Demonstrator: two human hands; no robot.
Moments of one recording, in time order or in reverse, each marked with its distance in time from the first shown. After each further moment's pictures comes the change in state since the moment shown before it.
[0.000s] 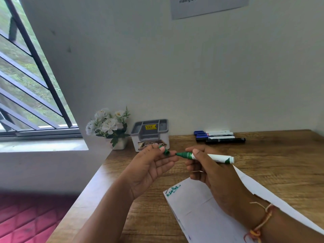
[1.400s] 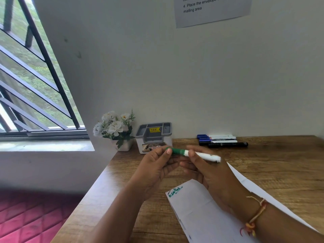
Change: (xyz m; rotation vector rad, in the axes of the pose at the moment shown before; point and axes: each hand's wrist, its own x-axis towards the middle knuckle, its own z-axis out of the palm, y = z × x) left_hand -0.001 -0.012 0.011 0.111 -0.027 0.177; right_hand 0.014 0.009 -0.001 0.264 -0.094 0.062
